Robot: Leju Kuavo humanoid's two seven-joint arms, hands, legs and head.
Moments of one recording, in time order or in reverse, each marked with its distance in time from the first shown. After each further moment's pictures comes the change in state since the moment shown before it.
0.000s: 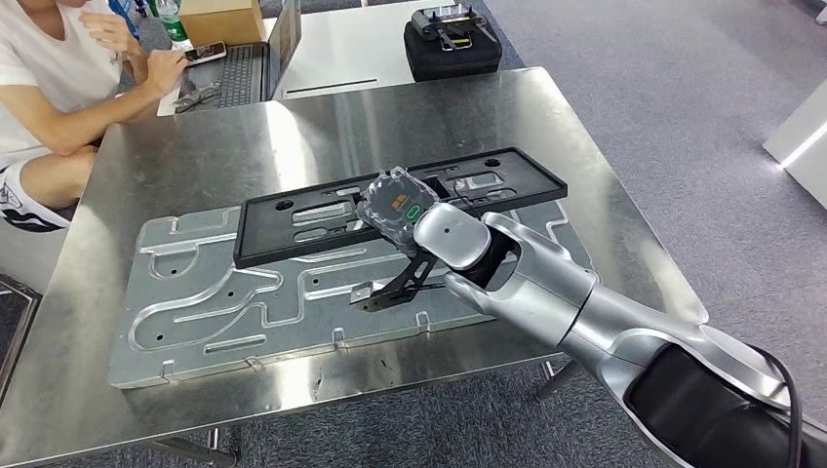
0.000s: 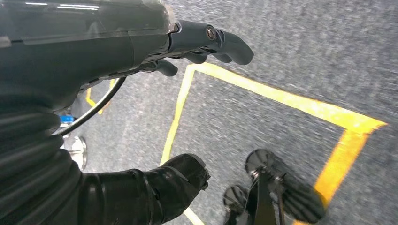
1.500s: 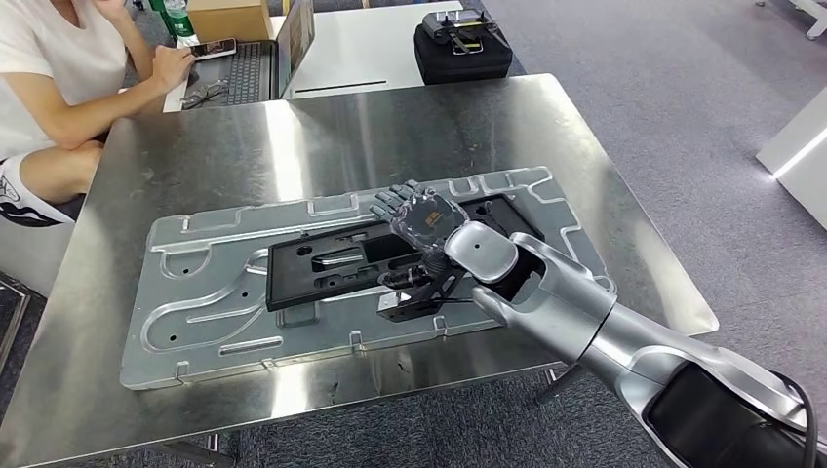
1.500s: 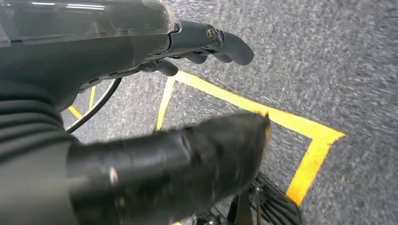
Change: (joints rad) left arm 0.004 0.017 0.001 -0.002 0.012 -0.026 -0.053; right arm 0.073 -0.082 -0.025 0.004 -0.026 -0.031 0.002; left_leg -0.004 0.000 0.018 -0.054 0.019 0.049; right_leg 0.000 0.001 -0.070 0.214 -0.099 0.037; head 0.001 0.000
